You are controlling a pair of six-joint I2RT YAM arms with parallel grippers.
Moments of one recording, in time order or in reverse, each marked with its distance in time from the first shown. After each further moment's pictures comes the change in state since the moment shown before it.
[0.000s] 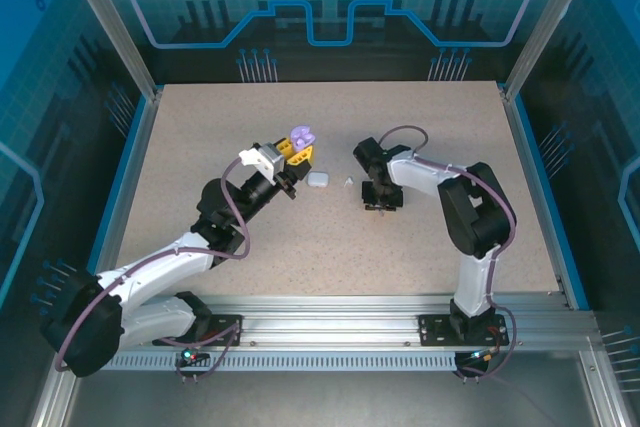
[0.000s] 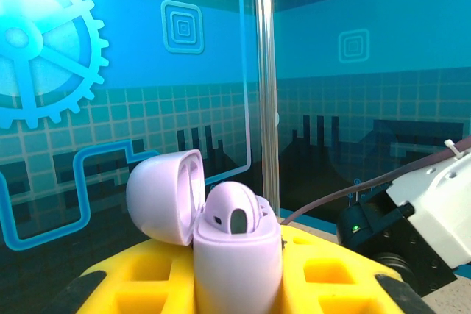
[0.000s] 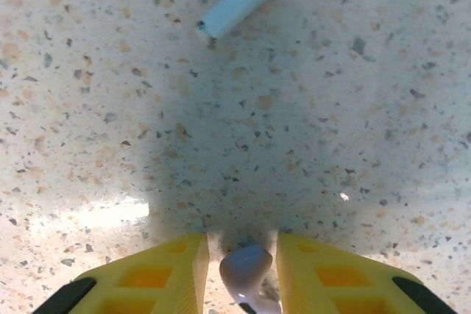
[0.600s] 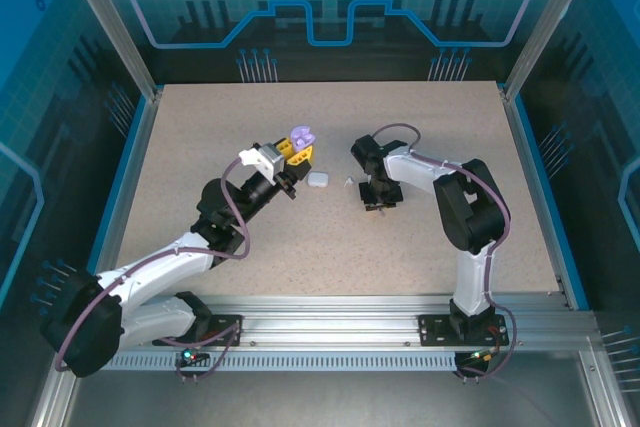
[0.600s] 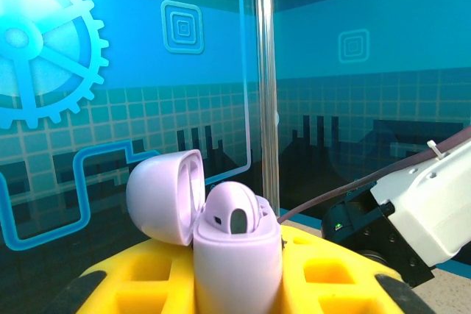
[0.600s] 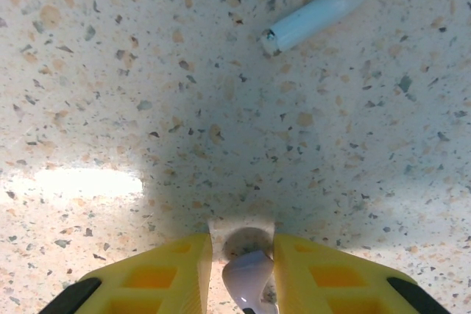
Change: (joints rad) left arm 0.000 0.000 0.000 0.000 0.000 0.000; right arm 0.000 0.038 0.056 -0.060 -0.003 -0.172
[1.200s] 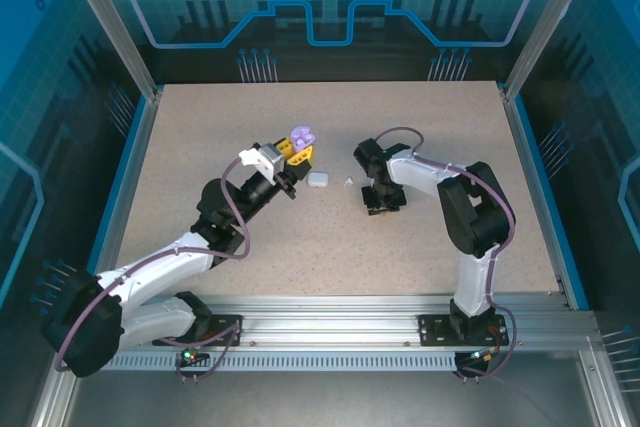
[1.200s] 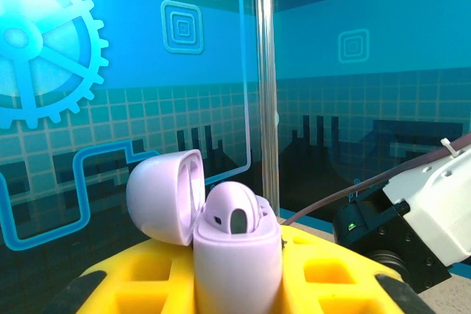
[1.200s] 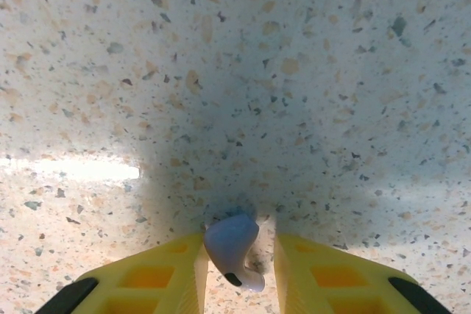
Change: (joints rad) left arm 0.000 0.000 0.000 0.000 0.000 0.000; right arm -0.003 -0.037 -0.050 -0.005 -0.004 -0.007
